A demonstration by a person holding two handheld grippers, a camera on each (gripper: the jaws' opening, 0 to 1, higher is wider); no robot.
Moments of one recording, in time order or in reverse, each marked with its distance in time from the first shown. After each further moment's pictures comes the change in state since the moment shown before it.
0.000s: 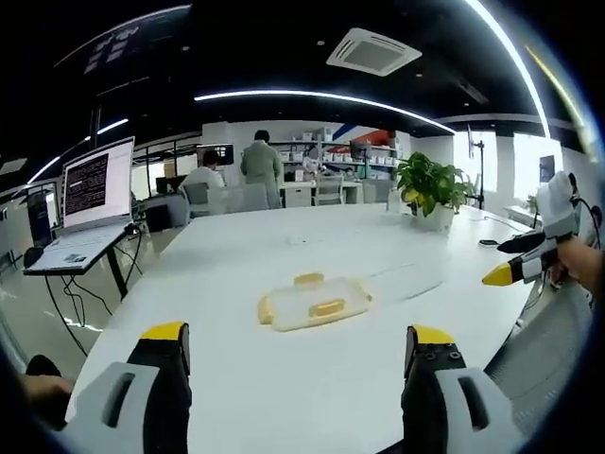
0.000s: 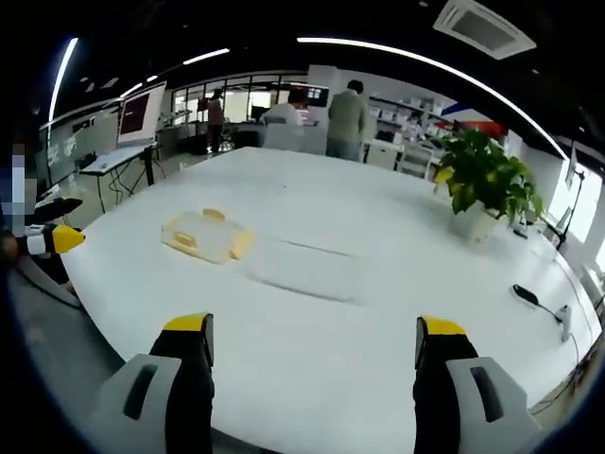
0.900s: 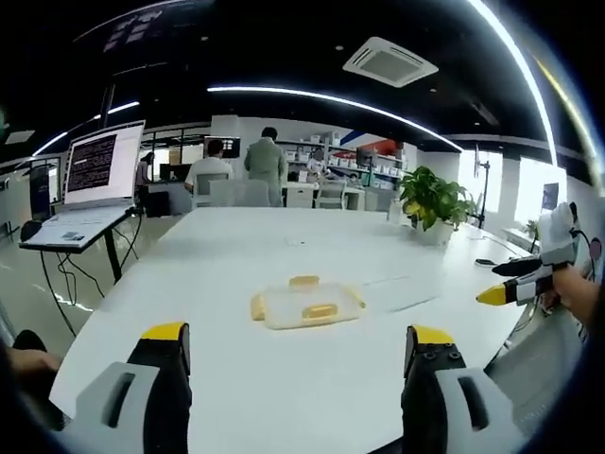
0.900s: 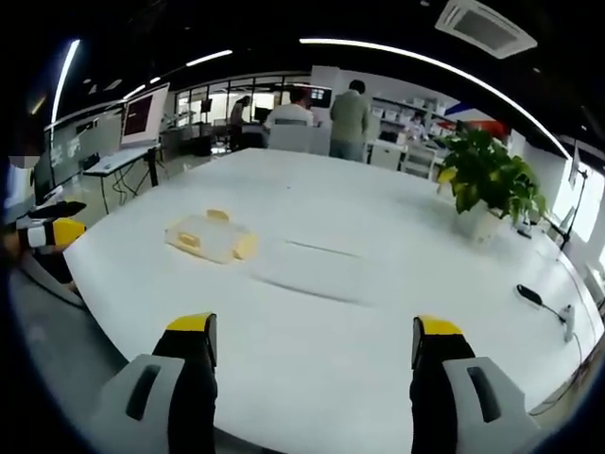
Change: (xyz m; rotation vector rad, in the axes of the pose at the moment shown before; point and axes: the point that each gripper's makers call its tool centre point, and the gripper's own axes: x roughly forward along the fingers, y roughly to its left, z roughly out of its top) left arm -0.004 -0.005 0.000 -0.096 0.014 -0.009; right arm -0.001 0.001 0.001 0.011 -0.014 0.017
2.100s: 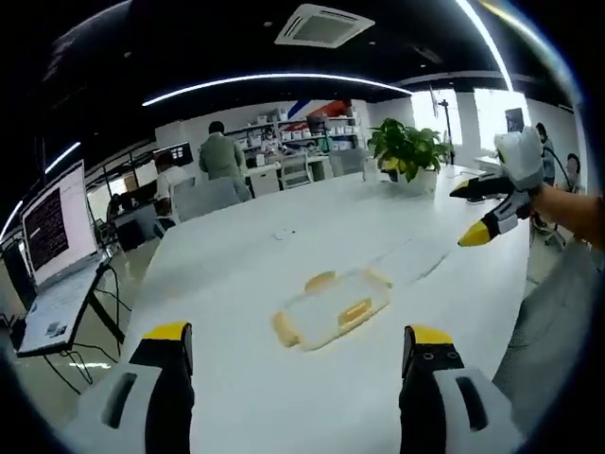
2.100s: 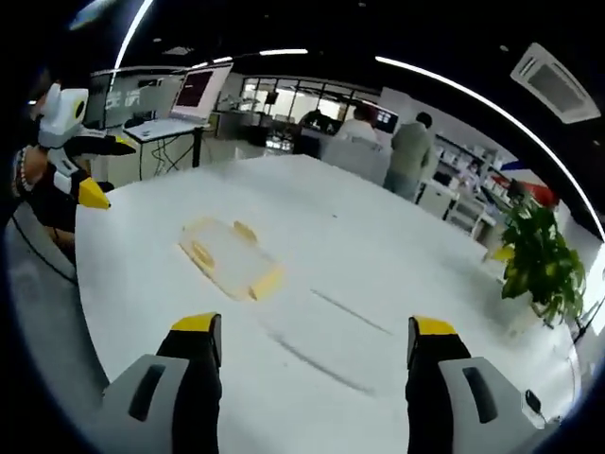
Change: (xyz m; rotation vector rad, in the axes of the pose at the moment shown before) left arm 0.071 0.047 0.030 0.328 0.102 -0.108; right arm 0.087 0.048 0.072 -0.335 -0.066 0.202
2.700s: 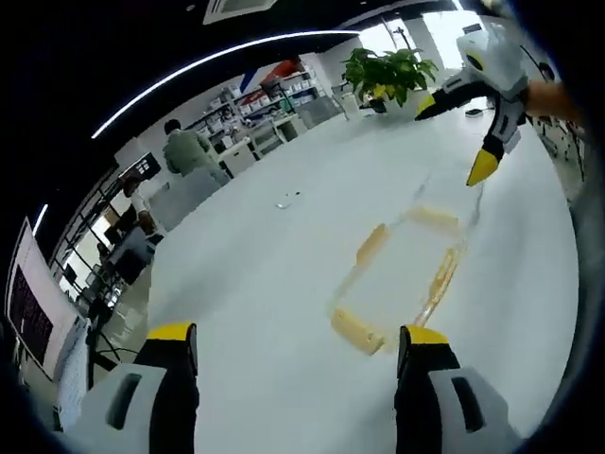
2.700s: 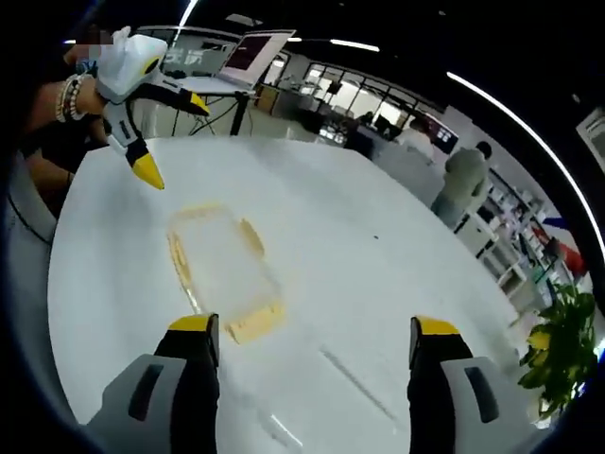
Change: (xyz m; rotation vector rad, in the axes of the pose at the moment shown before) left arm 0.109 0.047 -0.021 0.370 0.178 -0.057; right arm 0.106 0.005 0.019 -0.272 0.075 0.163
